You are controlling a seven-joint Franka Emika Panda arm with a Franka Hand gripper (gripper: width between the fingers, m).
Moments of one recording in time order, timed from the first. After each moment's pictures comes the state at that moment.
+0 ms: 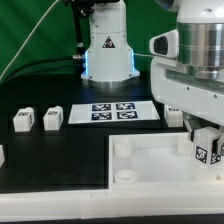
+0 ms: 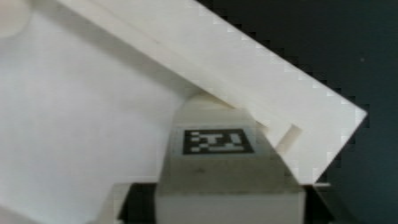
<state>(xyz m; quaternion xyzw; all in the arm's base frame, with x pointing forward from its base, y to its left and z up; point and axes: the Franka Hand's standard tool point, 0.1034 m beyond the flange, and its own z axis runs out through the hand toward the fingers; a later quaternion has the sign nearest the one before) 0.620 0.119 0.070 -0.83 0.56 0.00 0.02</state>
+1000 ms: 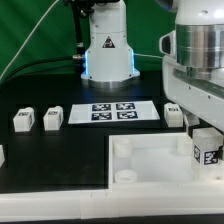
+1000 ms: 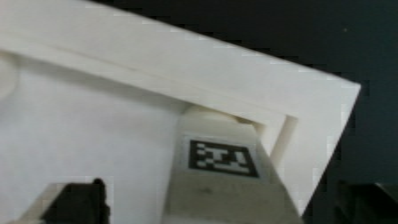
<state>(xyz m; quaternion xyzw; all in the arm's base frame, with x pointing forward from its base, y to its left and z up) 0.620 0.119 0.069 -0.85 0.53 0.00 0.03</state>
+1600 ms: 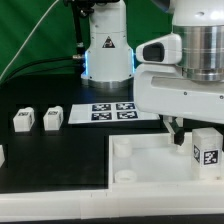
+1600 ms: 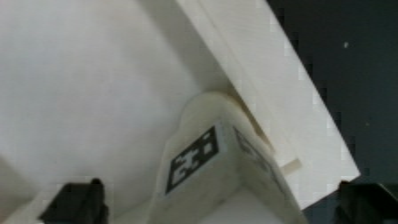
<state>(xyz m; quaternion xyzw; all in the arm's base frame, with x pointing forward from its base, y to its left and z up) 0.619 0.115 0.068 -0.97 0.25 -0.01 0.02</state>
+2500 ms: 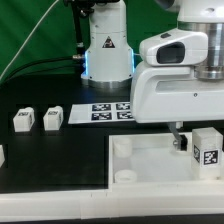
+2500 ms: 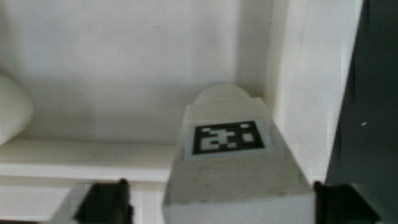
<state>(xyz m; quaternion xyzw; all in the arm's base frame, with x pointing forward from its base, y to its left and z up) 0.622 0.113 0.070 -1.00 -0.01 -0.02 -0.01</state>
